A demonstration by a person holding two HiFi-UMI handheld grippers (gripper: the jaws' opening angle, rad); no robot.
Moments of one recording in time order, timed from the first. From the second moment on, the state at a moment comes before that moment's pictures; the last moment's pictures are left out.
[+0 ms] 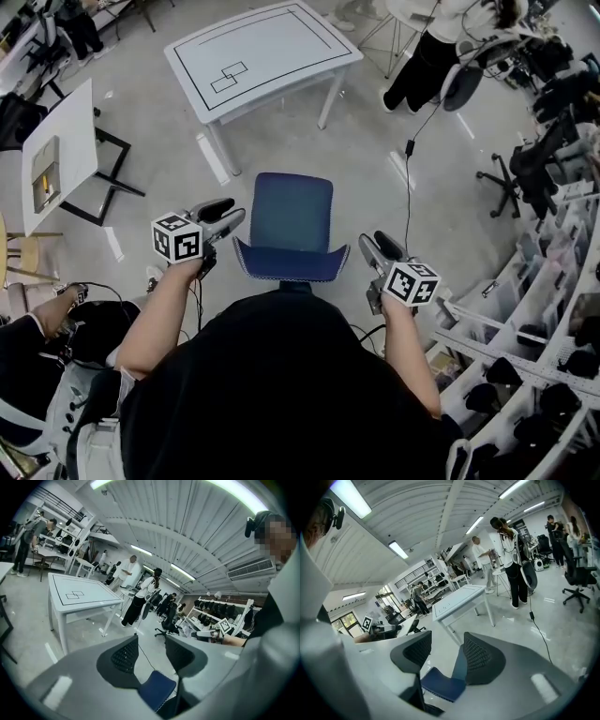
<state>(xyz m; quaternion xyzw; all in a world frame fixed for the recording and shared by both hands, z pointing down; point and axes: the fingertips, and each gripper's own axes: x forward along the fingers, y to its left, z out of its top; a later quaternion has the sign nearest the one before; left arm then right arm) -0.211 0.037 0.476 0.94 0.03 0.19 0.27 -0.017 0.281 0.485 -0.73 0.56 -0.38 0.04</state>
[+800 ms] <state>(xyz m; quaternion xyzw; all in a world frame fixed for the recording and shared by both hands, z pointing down) -0.241 0.024 0.641 0.87 -0.04 0.34 0.35 -0.008 0.307 0.670 -0.69 0.48 -0.55 -0.02</state>
